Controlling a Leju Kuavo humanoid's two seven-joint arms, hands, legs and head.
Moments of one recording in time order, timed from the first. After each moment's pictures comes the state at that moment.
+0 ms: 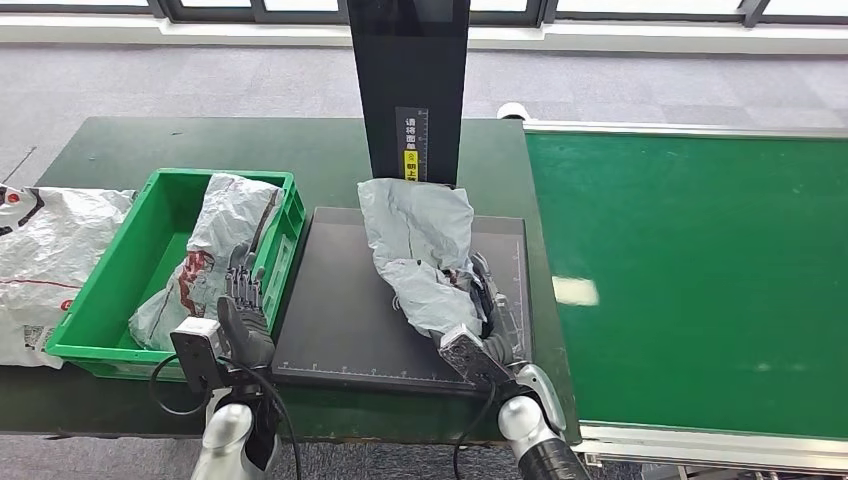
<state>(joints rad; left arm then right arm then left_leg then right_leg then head) -0.09 -0.30 0.03 -1.34 -0.10 0.13 -0.54 -0.24 0.28 0.12 -0.80 0.65 -0.27 -0.64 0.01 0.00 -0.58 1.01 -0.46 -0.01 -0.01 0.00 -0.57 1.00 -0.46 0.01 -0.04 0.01</state>
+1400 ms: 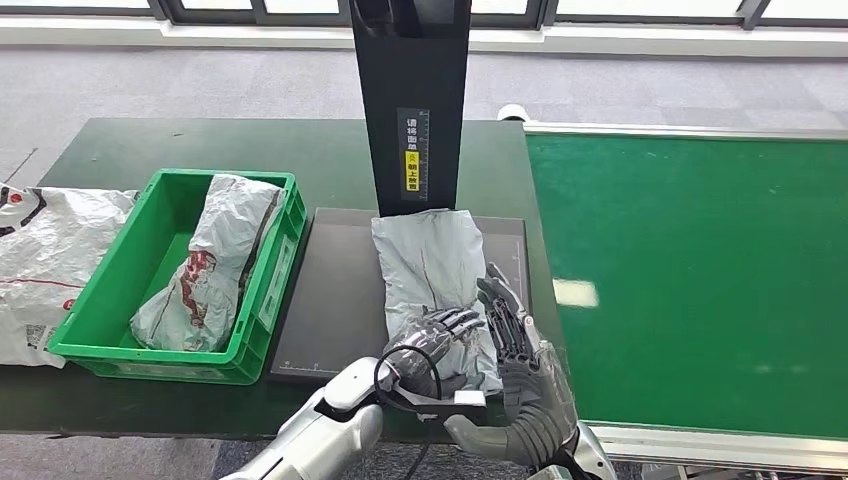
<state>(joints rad) -0.46 -0.31 -0.51 -0.58 -1.22 0.28 -0.28 0.21 0.23 0.24 -1.73 0.52 0.08 -0.70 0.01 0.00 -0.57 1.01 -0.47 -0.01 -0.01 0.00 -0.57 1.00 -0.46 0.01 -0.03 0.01</state>
